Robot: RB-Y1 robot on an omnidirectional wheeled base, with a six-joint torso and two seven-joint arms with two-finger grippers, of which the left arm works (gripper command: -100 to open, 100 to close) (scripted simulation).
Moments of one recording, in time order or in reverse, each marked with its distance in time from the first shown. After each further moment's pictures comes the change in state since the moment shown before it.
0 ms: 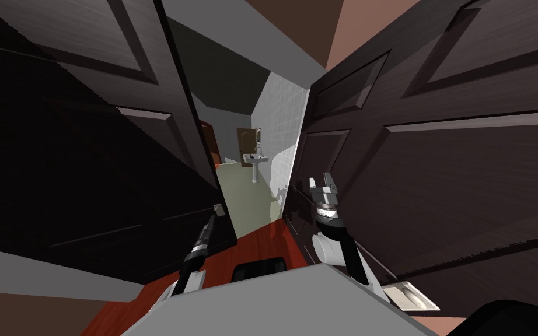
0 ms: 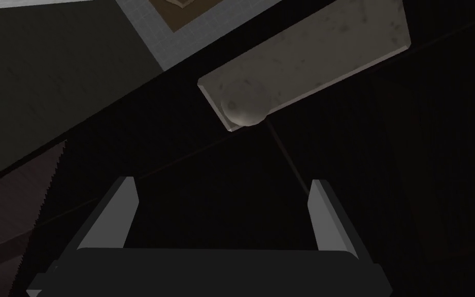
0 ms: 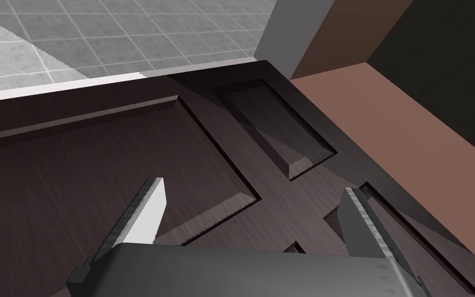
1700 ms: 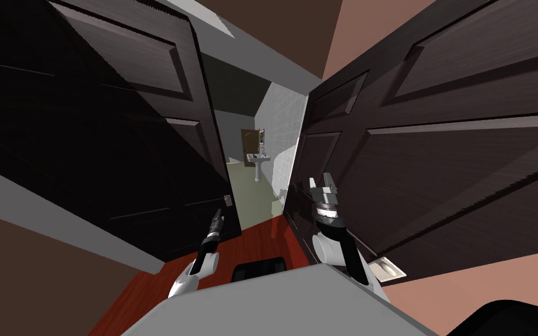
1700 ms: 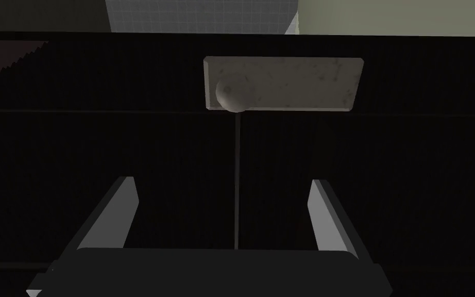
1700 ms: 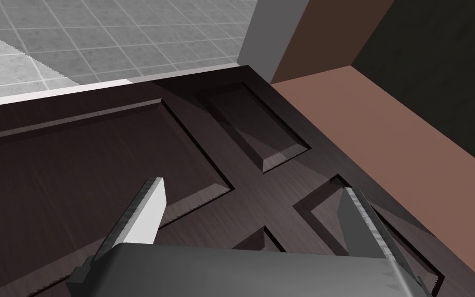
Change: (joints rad) arm -0.144 0.003 -0.135 0.119 0.171 0.074 0.390
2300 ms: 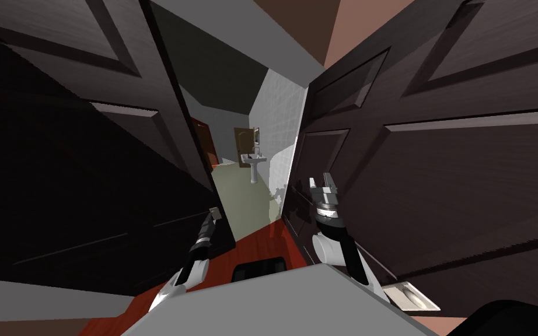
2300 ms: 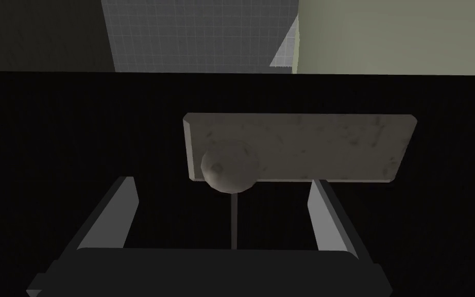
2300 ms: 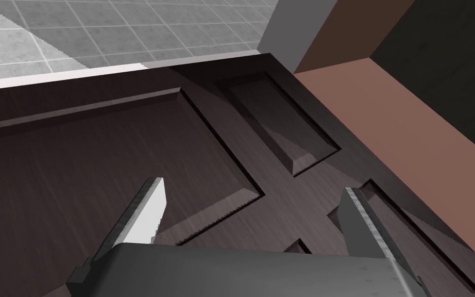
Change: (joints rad) arm 0.030 0.068 0.025 0.024 0.021 -0.031 0.056
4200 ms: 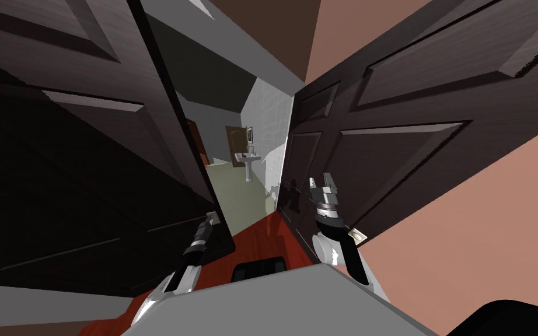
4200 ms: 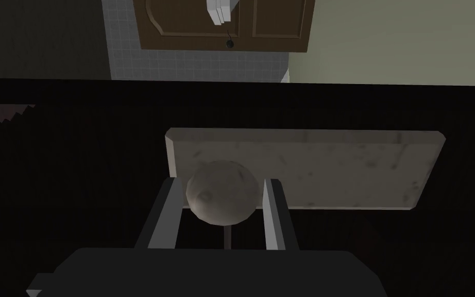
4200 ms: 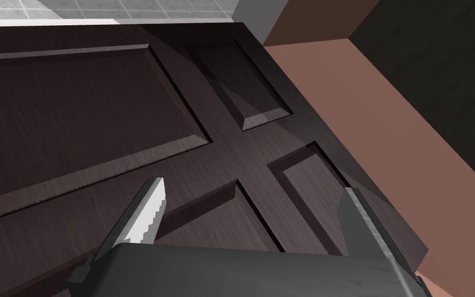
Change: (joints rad) arm 0.020 0.073 -0.066 0.018 -0.034 -0.032 0.116
